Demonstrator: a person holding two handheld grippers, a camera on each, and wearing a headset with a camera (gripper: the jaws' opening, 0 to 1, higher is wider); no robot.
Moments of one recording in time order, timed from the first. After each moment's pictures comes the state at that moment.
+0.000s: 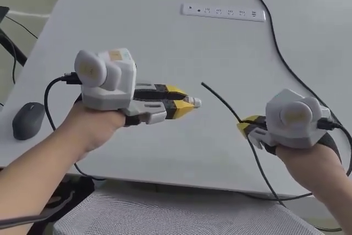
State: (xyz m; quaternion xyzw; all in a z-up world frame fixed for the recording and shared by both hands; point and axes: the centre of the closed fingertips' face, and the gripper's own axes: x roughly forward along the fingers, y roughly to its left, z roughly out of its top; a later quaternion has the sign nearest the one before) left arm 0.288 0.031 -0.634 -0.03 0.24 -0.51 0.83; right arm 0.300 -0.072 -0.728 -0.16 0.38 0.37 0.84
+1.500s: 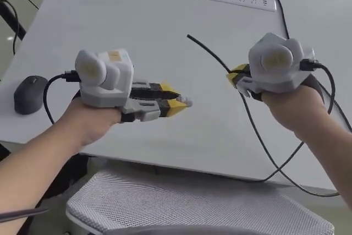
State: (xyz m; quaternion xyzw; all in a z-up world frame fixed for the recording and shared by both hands) left arm 0.266 0.080 -0.681 -0.05 0.25 -0.50 0.83; right arm 0.367 0.008 -0.690 -0.26 0.33 0.38 0.82
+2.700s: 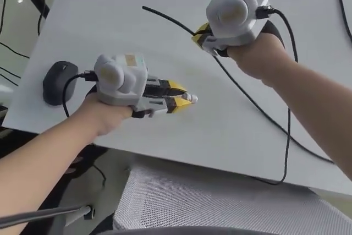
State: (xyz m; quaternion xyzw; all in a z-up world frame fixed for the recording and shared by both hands) left arm 0.293 0.156 -0.762 -0.03 0.27 -0.50 0.82; right arm 0.419 0.196 -0.757 -0.30 0.31 0.52 0.74
